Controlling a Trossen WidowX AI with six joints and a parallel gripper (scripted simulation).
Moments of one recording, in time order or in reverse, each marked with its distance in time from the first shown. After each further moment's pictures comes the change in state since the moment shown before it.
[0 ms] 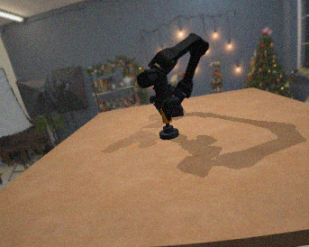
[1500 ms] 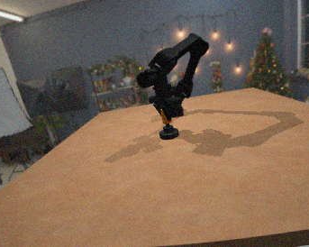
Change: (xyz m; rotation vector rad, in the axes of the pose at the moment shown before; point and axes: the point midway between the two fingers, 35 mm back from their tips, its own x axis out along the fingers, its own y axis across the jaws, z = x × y) arm 0.000 -0.003 -0.002 -0.053 0.005 -0.001
